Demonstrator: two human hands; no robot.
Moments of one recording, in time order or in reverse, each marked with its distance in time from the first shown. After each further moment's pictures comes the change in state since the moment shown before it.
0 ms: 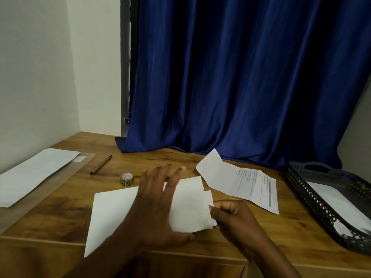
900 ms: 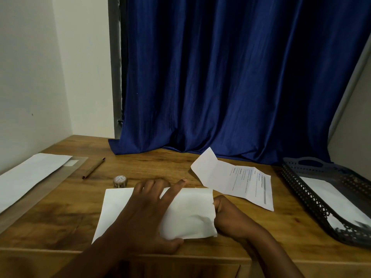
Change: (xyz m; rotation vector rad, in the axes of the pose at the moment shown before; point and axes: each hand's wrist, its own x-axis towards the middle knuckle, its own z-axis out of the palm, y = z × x) left_hand -0.002 -0.001 -0.011 0.148 -0.072 0.146; right_hand 0.017 -0.012 -0.006 -0.245 -0.326 -0.128
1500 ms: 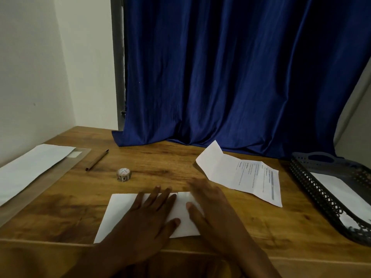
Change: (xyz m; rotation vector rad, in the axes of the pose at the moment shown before) left_hand -0.020 -0.006 0.029 -0.121 -0.454 -0.161; right_hand 0.009 0.008 0.044 -0.729 0.286 -0.106
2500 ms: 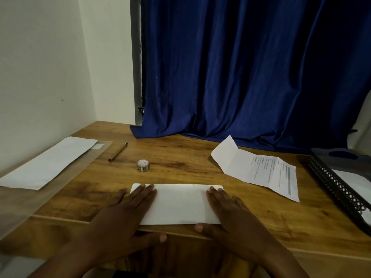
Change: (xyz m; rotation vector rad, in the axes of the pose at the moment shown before) left_hand -0.069 -0.051 -0.012 0.140 -0.064 -0.109; right_hand -0.021 0.009 0.004 -0.159 -0.367 0.105
